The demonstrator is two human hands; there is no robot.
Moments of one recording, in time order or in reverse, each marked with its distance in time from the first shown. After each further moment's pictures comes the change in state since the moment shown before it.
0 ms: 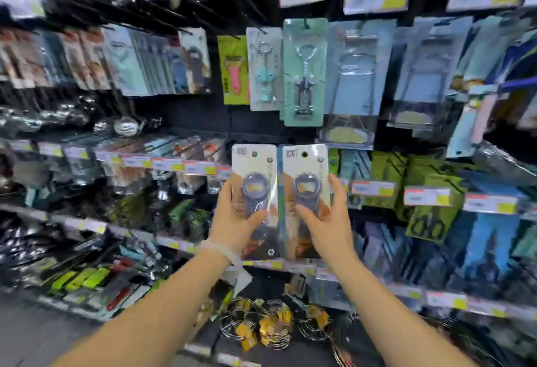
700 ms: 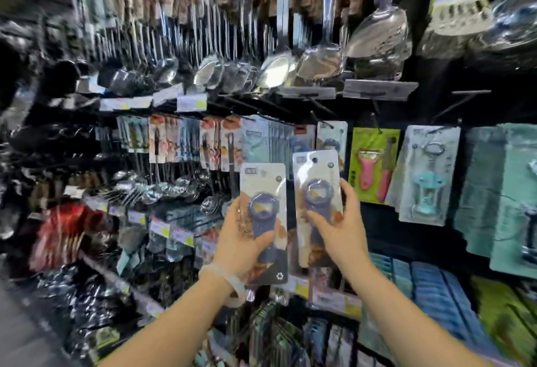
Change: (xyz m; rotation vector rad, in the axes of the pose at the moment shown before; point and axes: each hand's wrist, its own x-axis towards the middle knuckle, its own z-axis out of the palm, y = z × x) left_hand 0.192 0.034 -0.267 0.006 0.266 0.159; right_hand 0.190 -0.078 0.311 0.006 -0.181 -0.282
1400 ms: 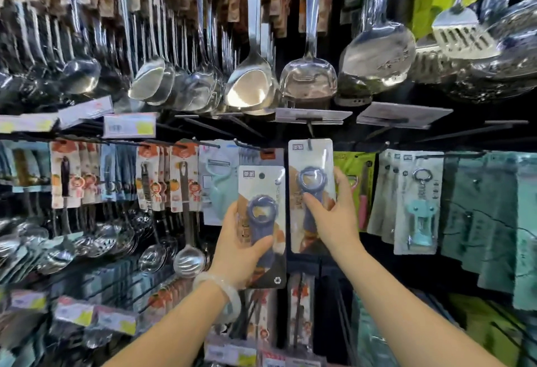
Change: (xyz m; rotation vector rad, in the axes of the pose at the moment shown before) left_hand 0.148 -0.021 0.005 -0.062 -0.242 0.115; right_hand 0.128 0.013 0.045 -0.118 0.270 -0.031
